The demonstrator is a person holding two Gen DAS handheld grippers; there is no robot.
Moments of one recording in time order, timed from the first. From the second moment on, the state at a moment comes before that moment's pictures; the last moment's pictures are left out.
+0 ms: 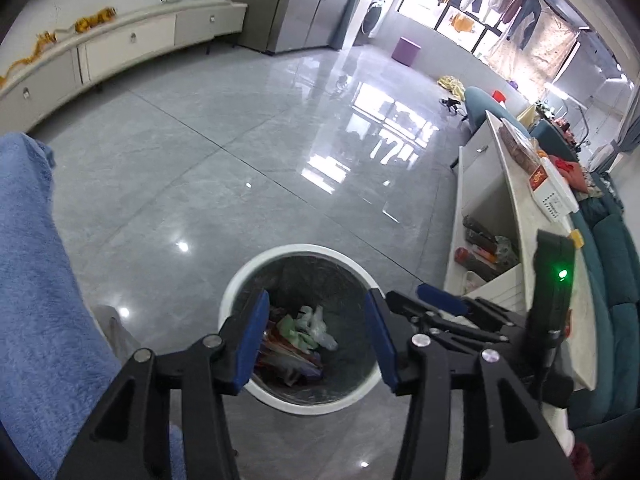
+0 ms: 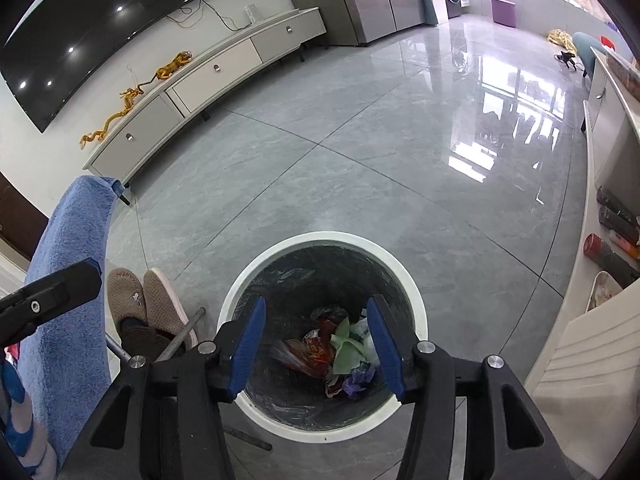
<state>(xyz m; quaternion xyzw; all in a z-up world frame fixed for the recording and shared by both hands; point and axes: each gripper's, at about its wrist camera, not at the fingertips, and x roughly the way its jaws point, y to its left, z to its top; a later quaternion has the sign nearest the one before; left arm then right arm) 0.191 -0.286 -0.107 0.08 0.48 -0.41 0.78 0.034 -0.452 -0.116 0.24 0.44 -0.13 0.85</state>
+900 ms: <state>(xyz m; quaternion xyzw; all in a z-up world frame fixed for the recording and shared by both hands) 0.177 -0.081 -0.020 0.06 0.30 -0.16 0.94 0.061 -0.320 0.016 0.15 0.31 -0.06 0.94</state>
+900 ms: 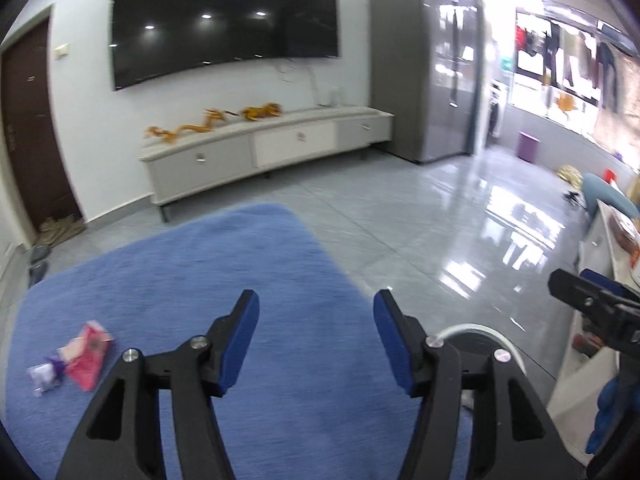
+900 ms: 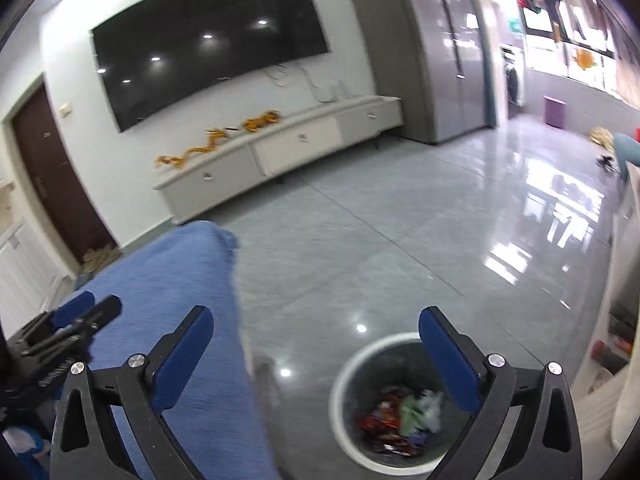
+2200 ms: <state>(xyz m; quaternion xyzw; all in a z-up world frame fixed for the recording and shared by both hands) 0.210 0.247 -0.080 -0.01 0.37 -0.11 0.92 0.214 0.018 -0.042 0.17 0.48 0.23 0.83</state>
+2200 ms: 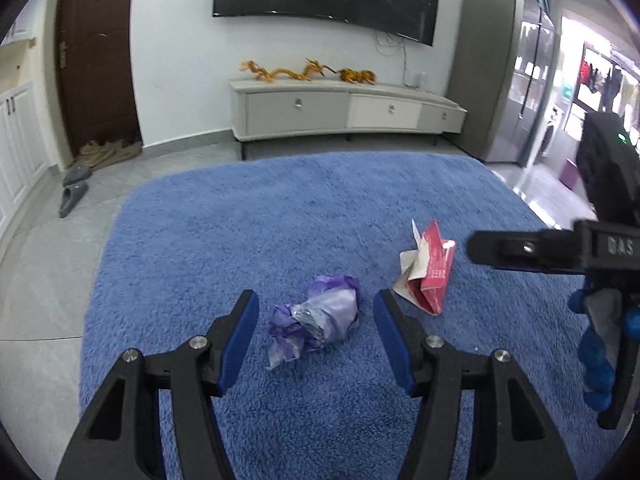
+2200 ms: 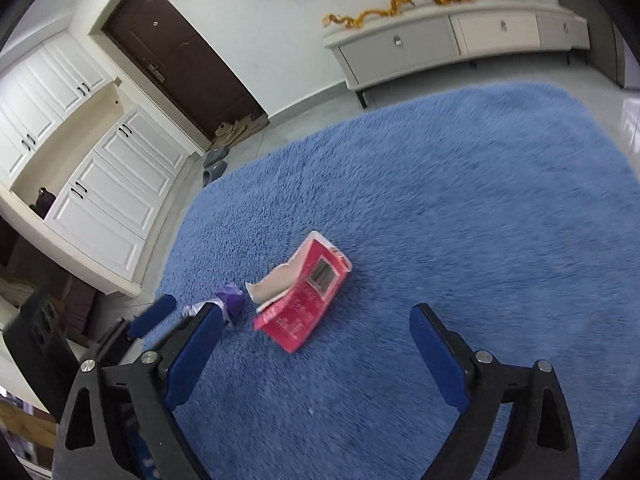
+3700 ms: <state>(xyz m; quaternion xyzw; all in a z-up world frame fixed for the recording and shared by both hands) 0.154 0.088 -0.031 0.04 0.34 -0.24 0.91 0.107 -0.144 0.000 0.15 0.39 0.15 0.90</state>
